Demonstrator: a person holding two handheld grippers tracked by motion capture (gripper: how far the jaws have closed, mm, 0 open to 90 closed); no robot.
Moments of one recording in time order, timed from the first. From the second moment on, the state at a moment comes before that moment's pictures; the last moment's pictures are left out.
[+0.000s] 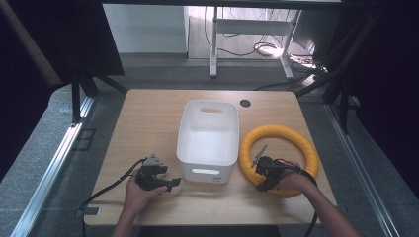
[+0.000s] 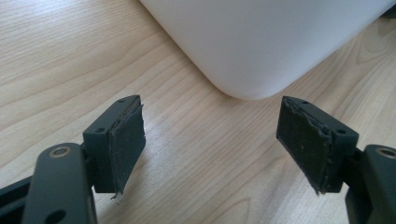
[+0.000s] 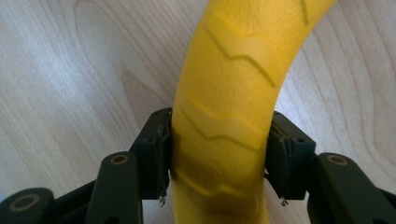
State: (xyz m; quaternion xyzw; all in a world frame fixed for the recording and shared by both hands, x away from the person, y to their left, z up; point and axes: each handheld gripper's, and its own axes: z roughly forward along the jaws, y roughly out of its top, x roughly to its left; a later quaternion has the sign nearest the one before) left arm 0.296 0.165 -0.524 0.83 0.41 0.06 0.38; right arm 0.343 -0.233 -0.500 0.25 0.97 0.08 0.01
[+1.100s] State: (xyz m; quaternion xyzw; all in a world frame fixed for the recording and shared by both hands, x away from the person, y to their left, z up) left arm 0.297 0.165 -0.525 0.83 0.41 0.06 0.38; right arm 0.357 -0.281 -0.446 0.30 0.91 0.28 -0.05
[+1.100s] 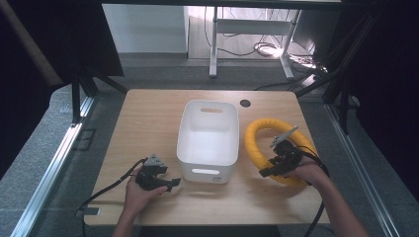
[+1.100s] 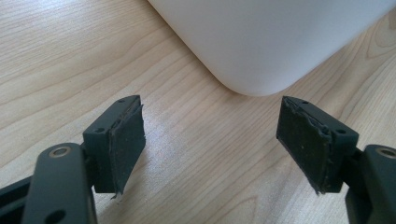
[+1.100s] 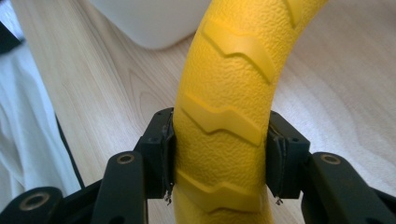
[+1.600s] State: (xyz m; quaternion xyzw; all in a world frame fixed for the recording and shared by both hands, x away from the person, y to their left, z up) left arm 0.297 0.165 -0.525 0.83 0.41 0.06 0.38; right arm 0.358 -0.305 -0.429 0.32 0.87 0.36 -0.02
